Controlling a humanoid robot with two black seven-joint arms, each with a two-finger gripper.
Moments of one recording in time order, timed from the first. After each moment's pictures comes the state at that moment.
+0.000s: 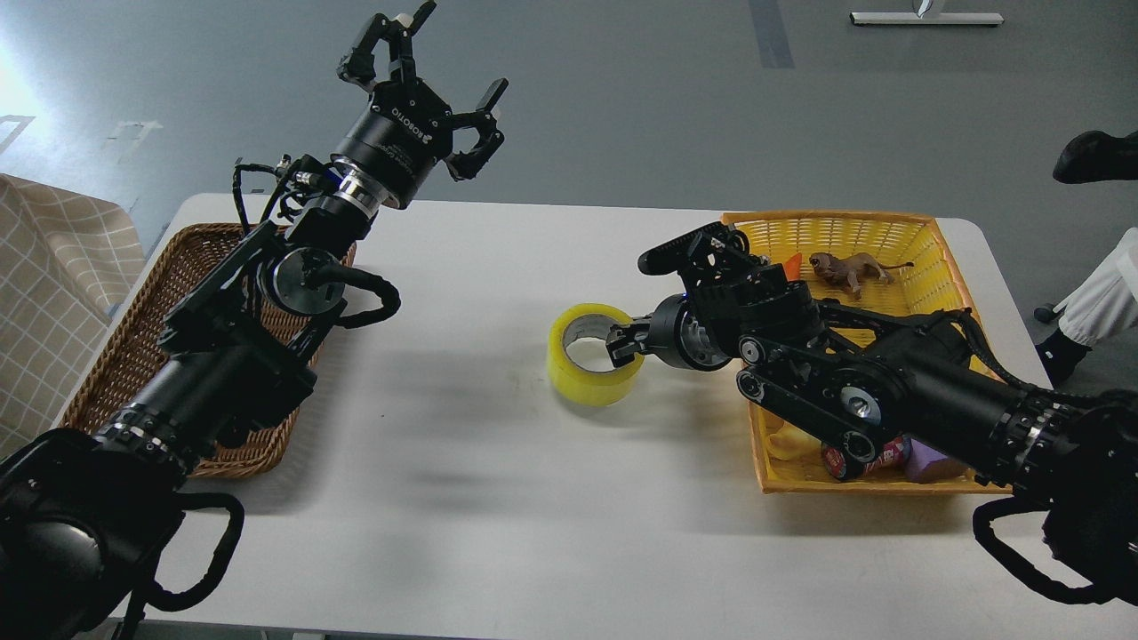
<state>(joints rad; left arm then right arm) -0.76 0.15 -1.06 -0.80 0.23 -0.49 -0.22 1.02 -0.04 0.26 0.91 -1.74 0.49 -0.17</state>
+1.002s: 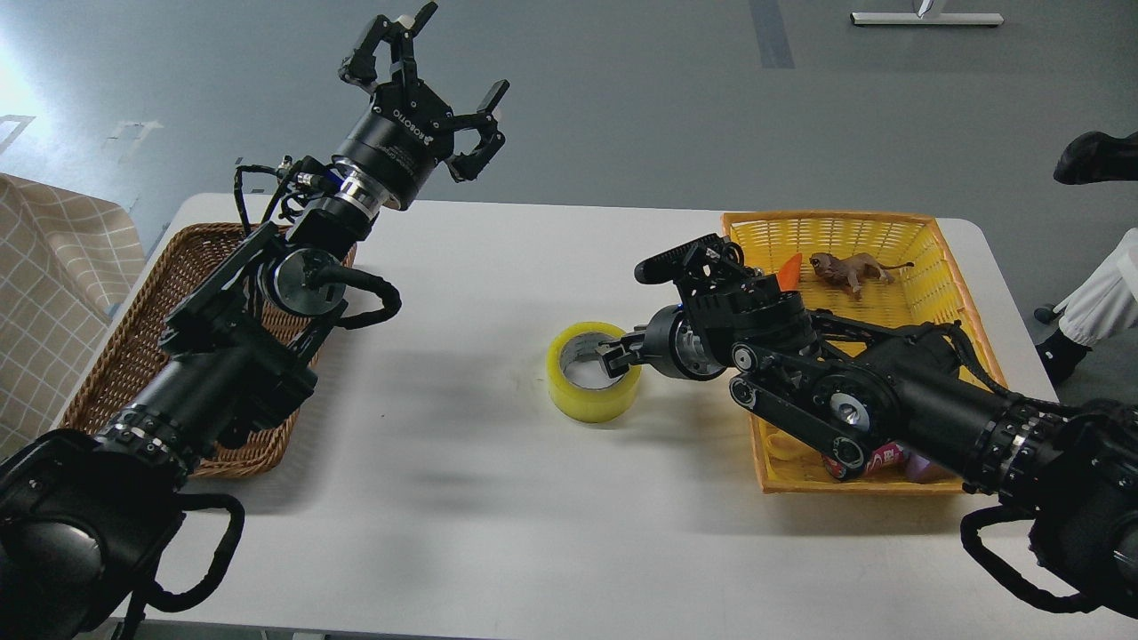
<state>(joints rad) -0.76 0.15 -1.06 -0.80 0.23 -0.49 -0.22 1.00 -0.02 0.28 0.88 -1.73 0.49 -0.16</state>
